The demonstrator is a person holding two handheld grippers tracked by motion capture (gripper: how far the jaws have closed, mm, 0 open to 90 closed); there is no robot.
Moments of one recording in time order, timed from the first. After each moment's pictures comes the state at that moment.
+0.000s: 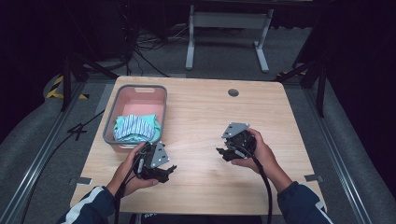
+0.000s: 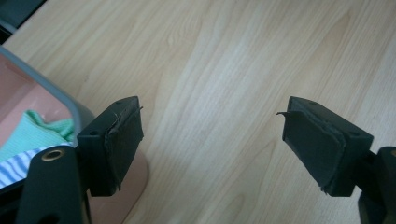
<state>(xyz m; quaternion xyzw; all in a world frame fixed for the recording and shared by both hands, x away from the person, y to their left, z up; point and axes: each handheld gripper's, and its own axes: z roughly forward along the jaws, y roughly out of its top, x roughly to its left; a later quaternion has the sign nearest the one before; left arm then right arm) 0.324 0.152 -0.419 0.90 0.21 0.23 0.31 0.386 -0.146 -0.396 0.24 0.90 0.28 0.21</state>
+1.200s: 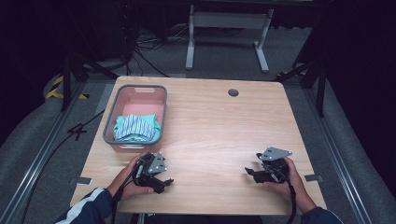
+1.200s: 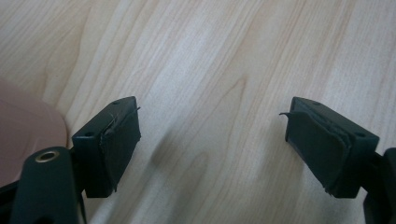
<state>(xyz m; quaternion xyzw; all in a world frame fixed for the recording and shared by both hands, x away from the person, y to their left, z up) 0.327 0.169 -0.469 0.92 0.19 0.13 0.30 0.341 -0.262 -0.470 0.33 0.86 0.34 0.18</state>
